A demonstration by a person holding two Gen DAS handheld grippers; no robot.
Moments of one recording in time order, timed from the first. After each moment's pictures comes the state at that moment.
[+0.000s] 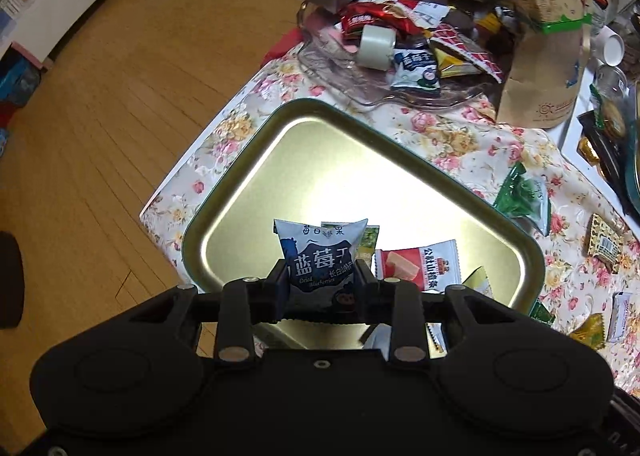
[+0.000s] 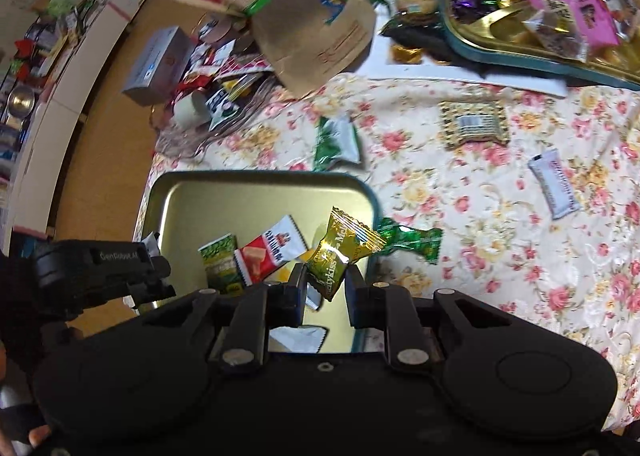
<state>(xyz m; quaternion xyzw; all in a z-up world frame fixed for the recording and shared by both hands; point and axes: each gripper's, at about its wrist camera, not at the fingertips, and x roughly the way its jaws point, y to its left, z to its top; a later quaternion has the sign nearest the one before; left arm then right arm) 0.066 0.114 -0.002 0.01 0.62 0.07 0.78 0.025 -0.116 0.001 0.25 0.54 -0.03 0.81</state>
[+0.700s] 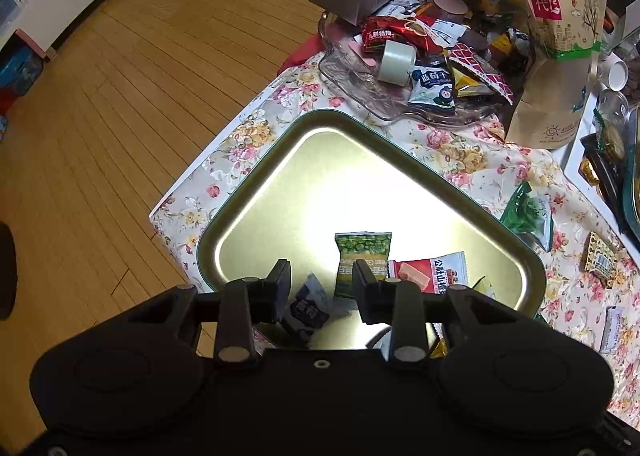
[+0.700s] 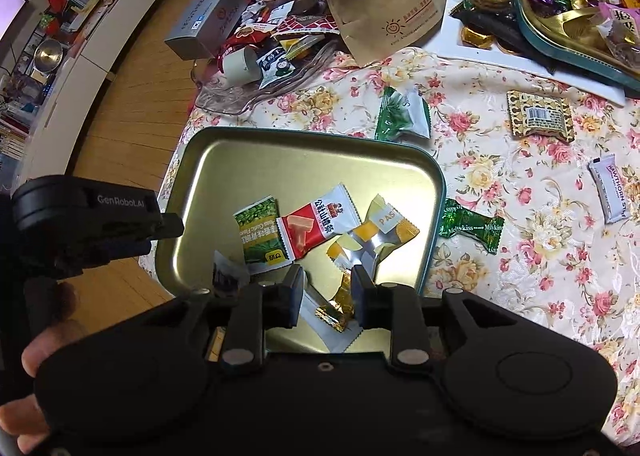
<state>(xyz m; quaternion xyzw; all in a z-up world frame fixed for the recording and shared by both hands) 0.065 0.131 0.007 -0.01 0.61 0.07 0.79 0.033 -0.074 -0.004 0.22 0.55 0.03 0.80</state>
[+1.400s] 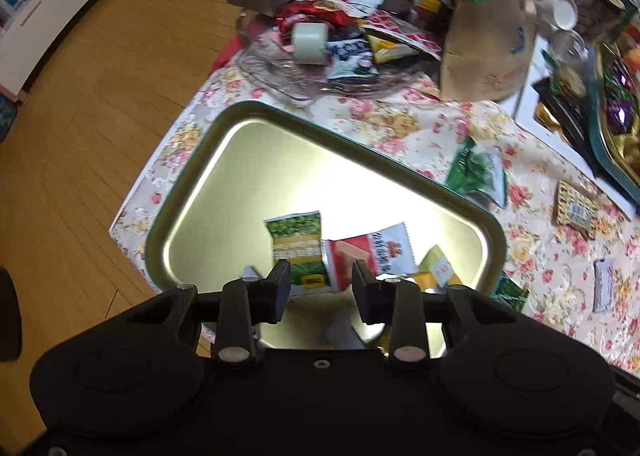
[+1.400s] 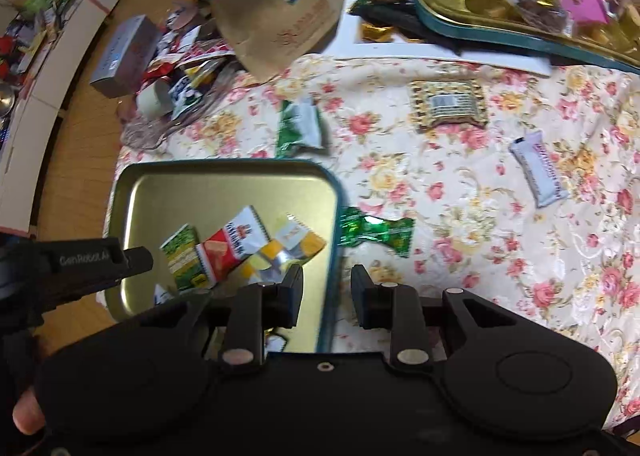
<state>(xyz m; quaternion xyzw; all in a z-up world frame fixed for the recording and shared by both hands) 0.053 0.064 -0.004 0.05 0.62 0.01 0.78 0.029 -0.131 -0.018 0.24 0.56 -0.06 0.79</state>
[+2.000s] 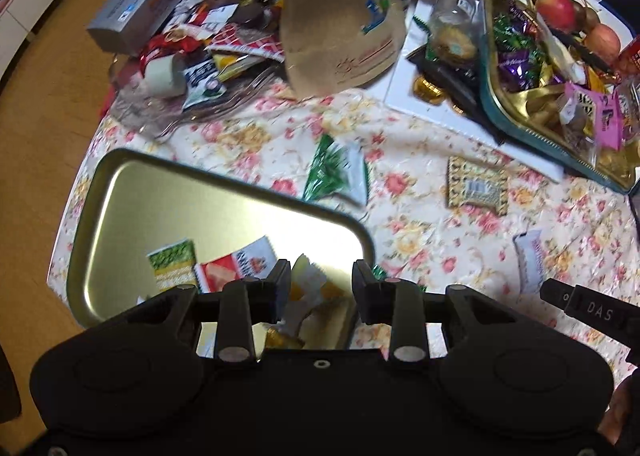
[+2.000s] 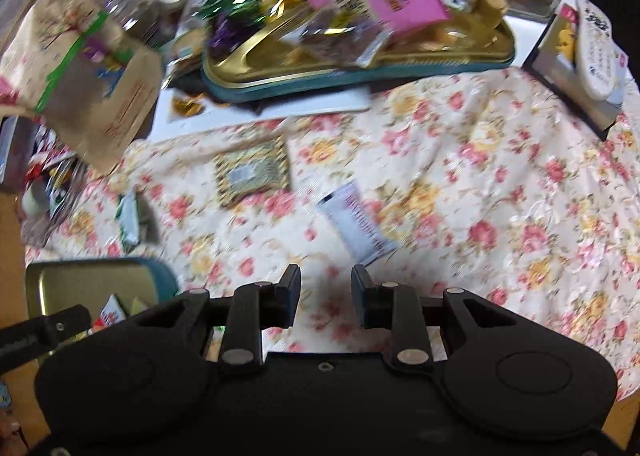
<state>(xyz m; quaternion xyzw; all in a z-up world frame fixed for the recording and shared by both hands) 0.066 -0.034 -0.001 0.09 0.62 -0.08 0.77 0.022 -0.260 -0.031 0.26 0.55 -0.20 0.77</state>
